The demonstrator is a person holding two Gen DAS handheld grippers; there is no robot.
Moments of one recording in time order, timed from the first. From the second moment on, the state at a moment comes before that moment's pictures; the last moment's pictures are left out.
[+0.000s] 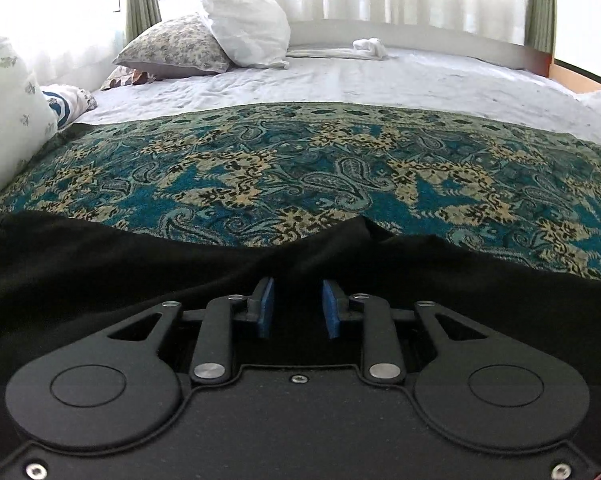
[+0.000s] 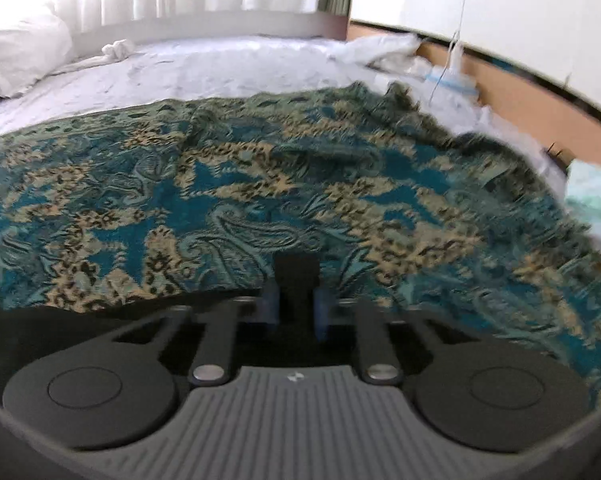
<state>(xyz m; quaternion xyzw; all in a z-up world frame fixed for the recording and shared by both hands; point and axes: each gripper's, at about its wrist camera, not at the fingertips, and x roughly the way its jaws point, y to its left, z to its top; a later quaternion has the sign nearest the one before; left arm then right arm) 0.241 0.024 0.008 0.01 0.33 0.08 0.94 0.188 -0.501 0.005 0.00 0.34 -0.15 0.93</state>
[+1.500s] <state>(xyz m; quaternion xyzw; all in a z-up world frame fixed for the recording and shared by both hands) 0.130 0.032 0.002 0.06 0.29 0.08 0.95 0.091 -0.544 0.041 0.11 0.21 -0.27 0.93</state>
